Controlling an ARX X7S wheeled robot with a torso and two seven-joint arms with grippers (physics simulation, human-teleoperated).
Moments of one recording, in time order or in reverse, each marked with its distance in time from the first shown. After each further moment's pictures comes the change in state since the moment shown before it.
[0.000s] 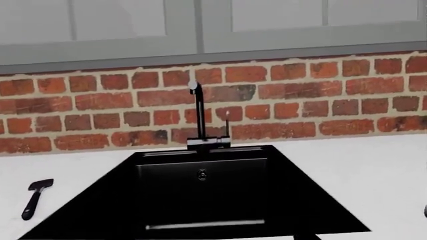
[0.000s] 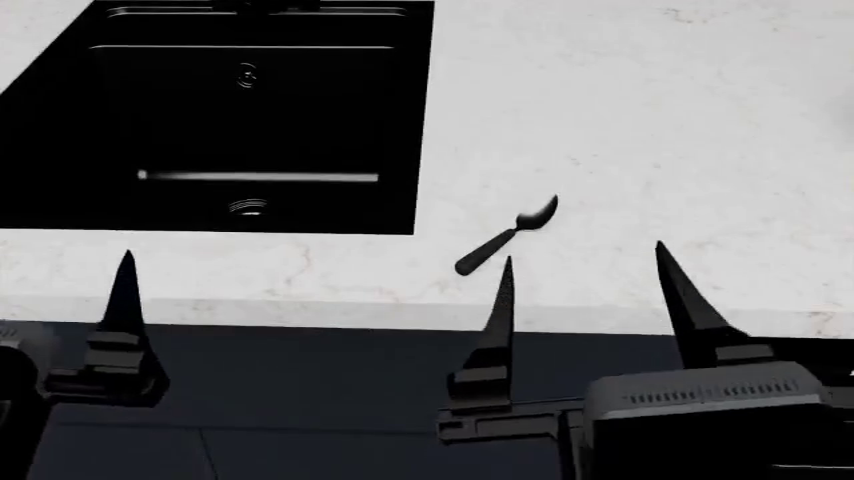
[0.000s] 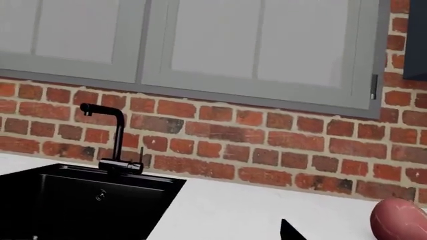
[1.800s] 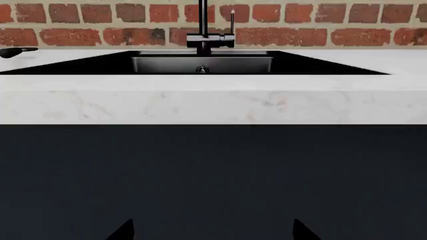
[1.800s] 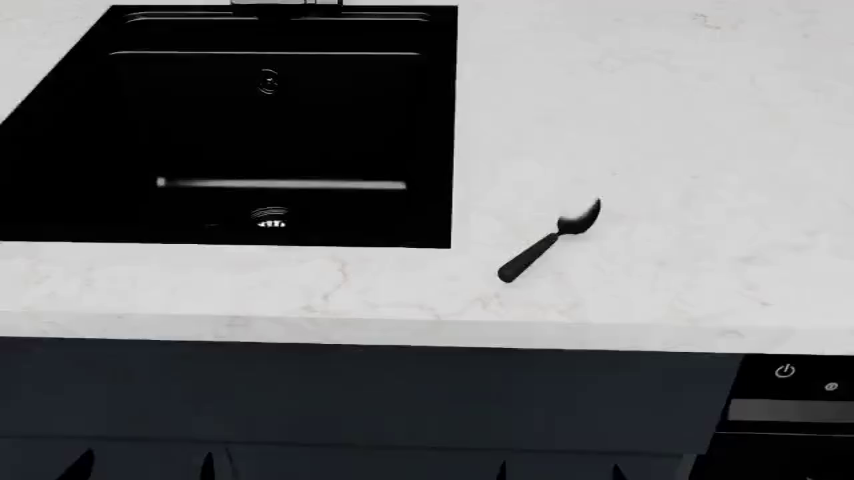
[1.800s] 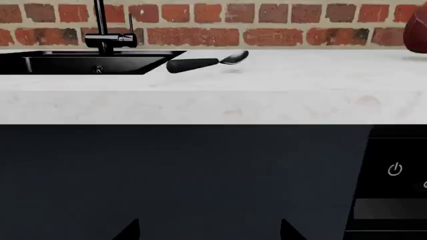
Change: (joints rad) left arm 0.282 0.207 -0.039 -0.482 0.176 0.515 0.105; right arm -0.211 -0.186 0.094 0.559 -0.078 -0.377 -0.071
